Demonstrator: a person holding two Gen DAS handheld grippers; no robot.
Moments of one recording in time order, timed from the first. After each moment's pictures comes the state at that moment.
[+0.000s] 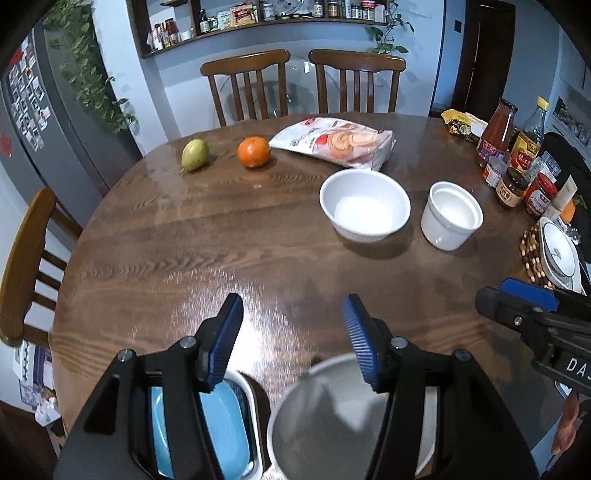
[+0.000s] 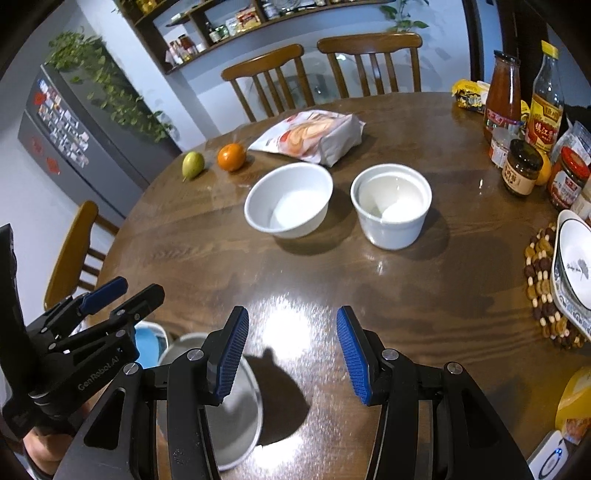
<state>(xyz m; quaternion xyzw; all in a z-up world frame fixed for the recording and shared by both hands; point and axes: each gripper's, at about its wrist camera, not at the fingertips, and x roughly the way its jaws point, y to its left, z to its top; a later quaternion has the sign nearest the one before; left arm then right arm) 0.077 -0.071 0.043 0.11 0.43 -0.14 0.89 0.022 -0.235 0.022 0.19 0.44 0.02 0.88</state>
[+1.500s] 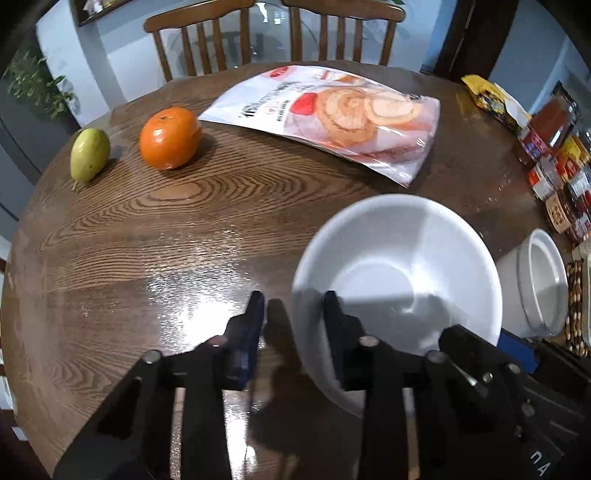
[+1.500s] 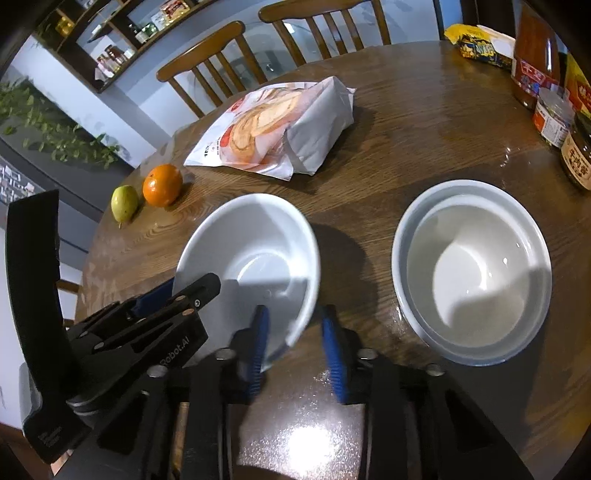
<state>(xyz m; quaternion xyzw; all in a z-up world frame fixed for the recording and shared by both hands) 0.245 -0.136 -0.042 0.12 0.52 -0.19 0.83 0.165 -0.247 -0.043 0.27 0.48 -0.03 0.84</state>
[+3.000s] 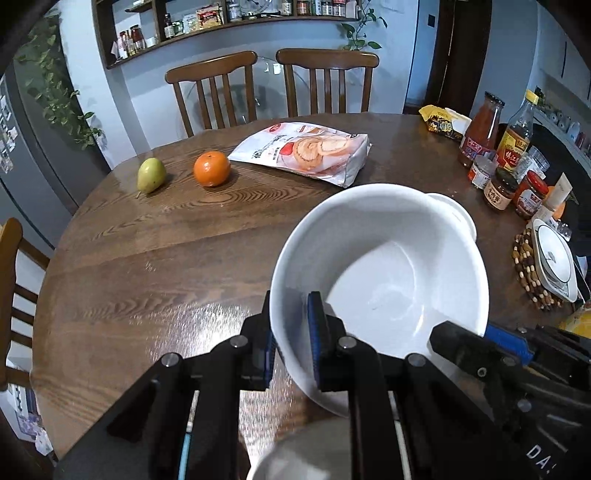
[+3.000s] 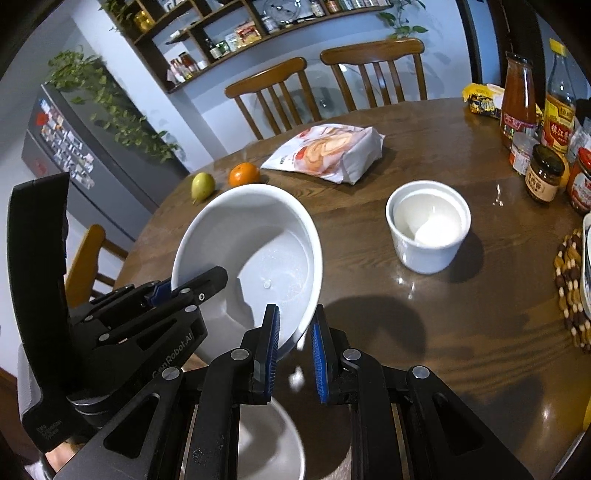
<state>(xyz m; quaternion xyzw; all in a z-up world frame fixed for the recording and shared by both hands) 0.113 -0.100 0.031 0.12 0.43 -0.19 0.88 0.043 -0.216 0.020 0.22 0.41 0.03 0.89</state>
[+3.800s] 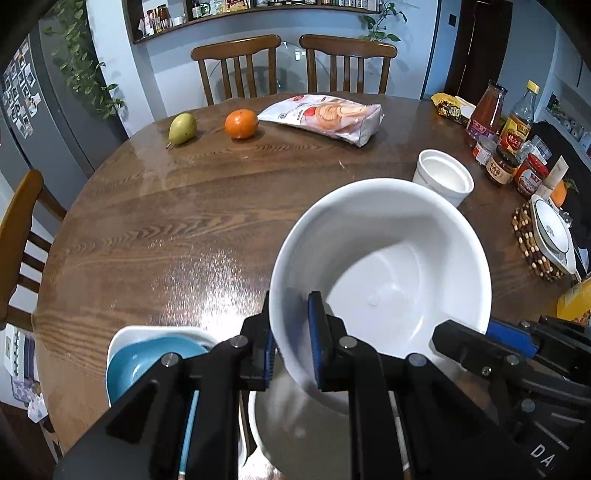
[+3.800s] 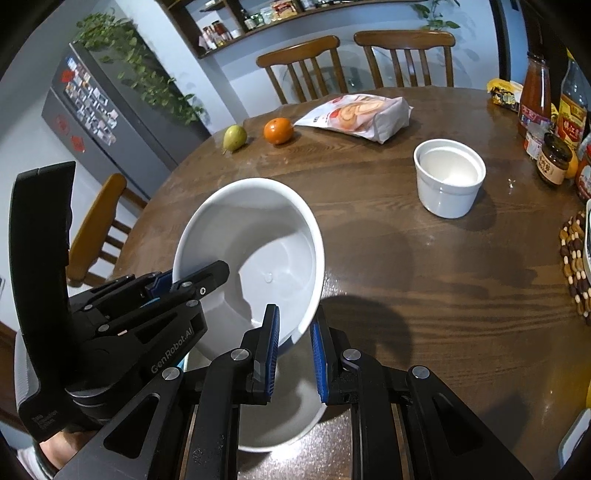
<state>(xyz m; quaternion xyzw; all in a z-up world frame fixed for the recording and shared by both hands) 0.053 -0.065 0.012 0.10 0.45 -0.15 0.87 -0.010 -0.179 0.008 0.18 0.44 0.08 0.88</state>
